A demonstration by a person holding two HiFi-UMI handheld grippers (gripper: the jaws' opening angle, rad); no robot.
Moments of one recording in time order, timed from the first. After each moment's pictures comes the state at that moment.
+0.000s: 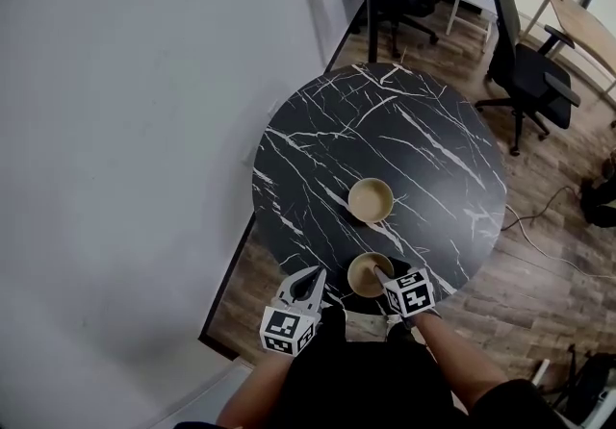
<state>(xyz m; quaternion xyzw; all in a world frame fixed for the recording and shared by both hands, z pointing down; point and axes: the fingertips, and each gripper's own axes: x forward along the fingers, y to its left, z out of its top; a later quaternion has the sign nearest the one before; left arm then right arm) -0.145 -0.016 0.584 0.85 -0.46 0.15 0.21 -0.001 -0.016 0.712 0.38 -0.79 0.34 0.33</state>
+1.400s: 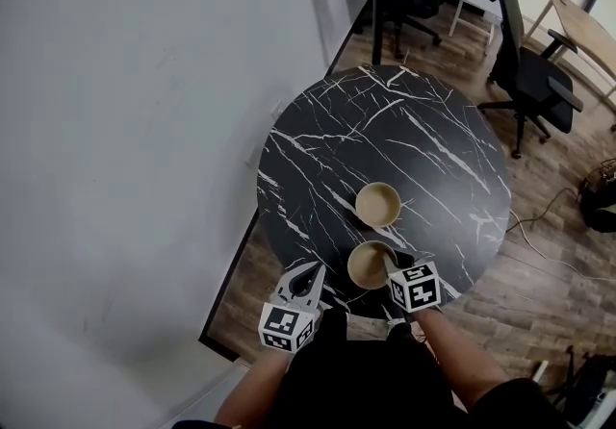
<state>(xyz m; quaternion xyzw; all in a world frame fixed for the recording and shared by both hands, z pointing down) -0.164 -0.038 0.578 0.85 -0.46 0.15 0.20 -0.011 -0.060 0.673 0.42 -0.79 0.33 0.29</state>
